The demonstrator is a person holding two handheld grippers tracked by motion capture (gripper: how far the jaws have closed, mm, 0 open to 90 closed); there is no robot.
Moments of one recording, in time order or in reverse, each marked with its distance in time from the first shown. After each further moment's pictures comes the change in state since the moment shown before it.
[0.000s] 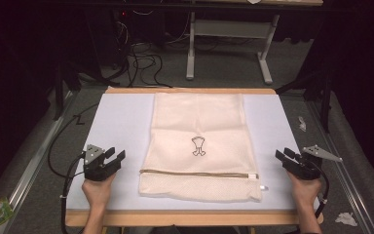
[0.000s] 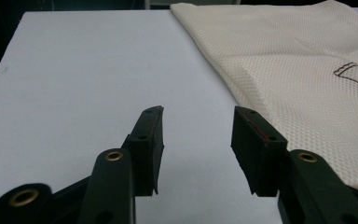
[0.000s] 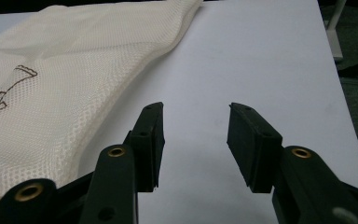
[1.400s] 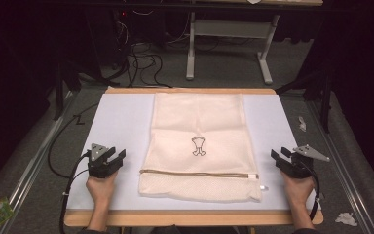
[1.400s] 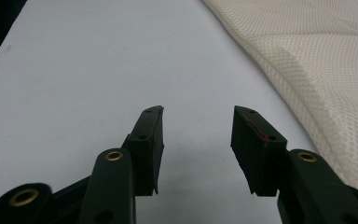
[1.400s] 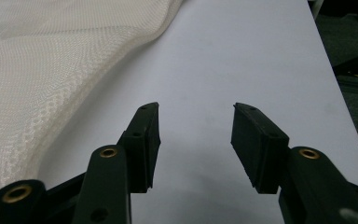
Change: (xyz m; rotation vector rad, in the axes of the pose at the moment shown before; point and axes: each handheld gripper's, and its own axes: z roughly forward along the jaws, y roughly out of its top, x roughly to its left) left arm 0.010 -0.013 0.026 0.025 0.053 -0.002; right arm 0.008 -0.009 0.021 0.015 -0.088 -0.059
